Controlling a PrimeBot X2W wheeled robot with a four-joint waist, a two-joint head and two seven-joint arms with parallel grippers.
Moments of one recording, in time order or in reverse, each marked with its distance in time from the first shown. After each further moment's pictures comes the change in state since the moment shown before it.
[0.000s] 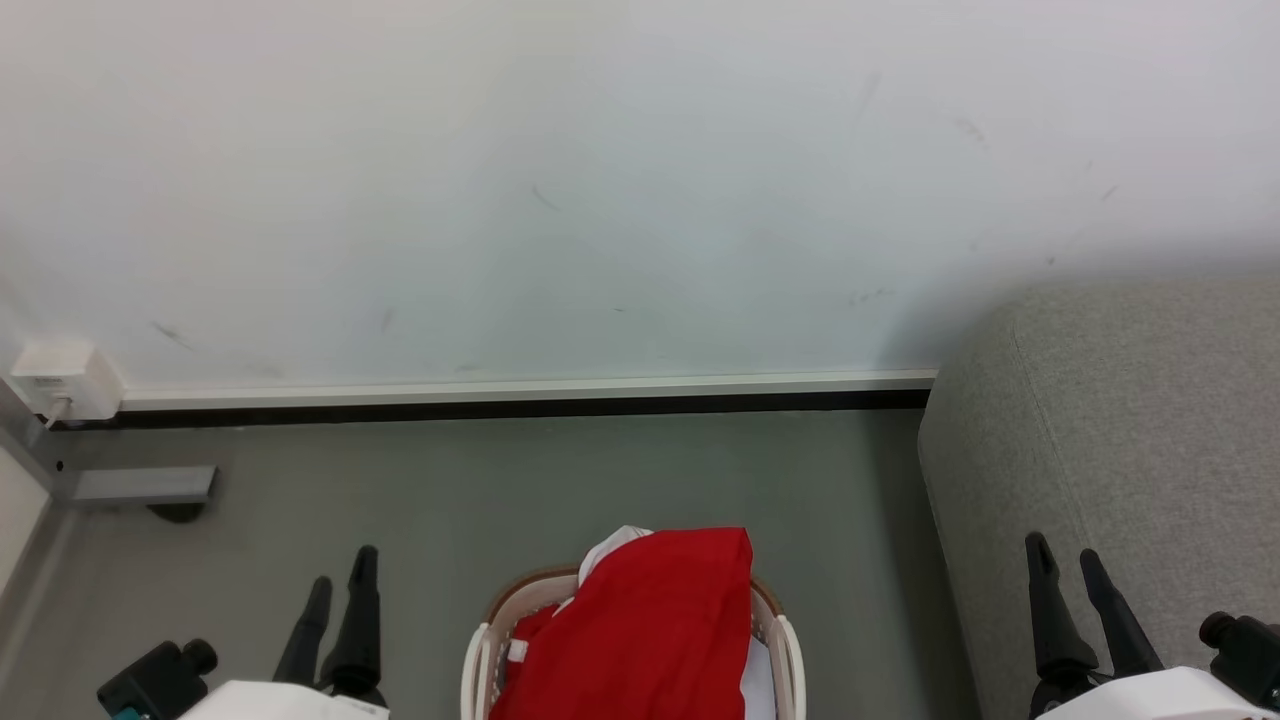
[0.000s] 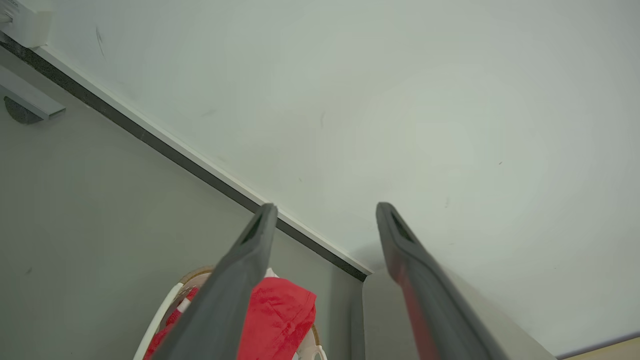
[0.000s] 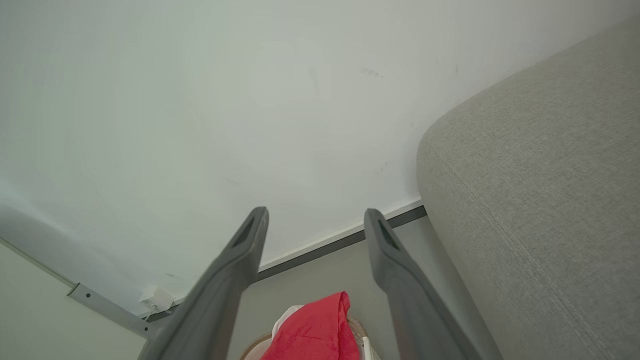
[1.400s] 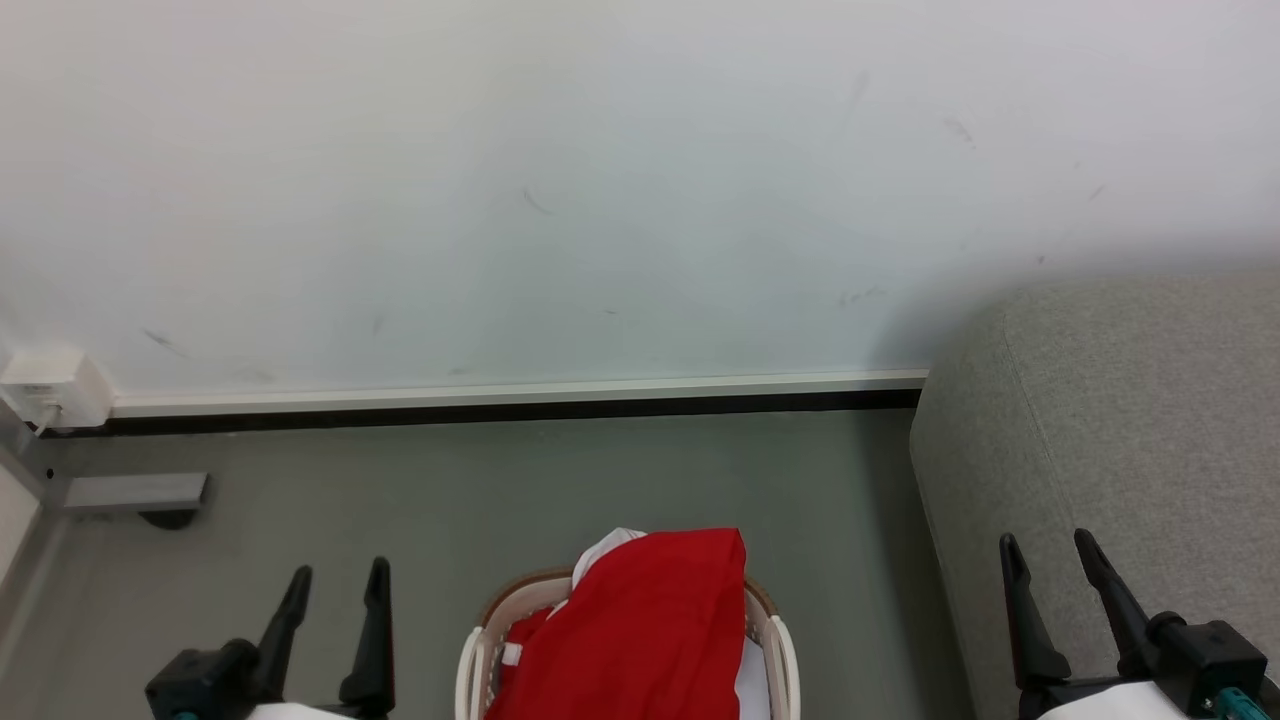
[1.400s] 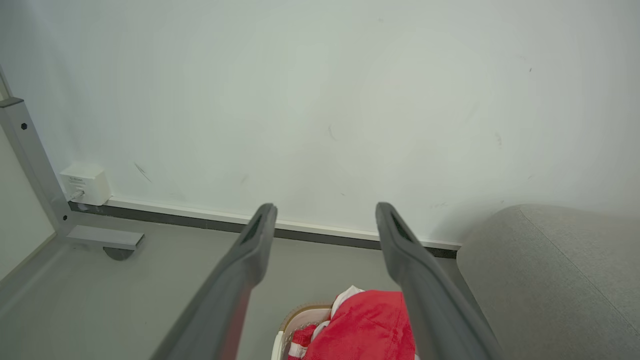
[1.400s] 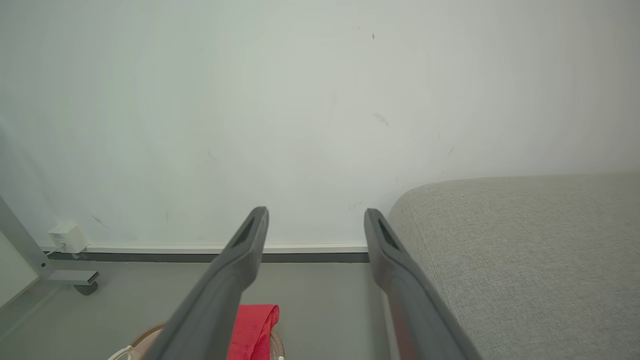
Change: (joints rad) left arm 0.044 0.098 -0.108 -0.067 0.437 0.100 -0.115; right arm 0.000 0.001 0.006 0.003 -0.452 0.000 -0.115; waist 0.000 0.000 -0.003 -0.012
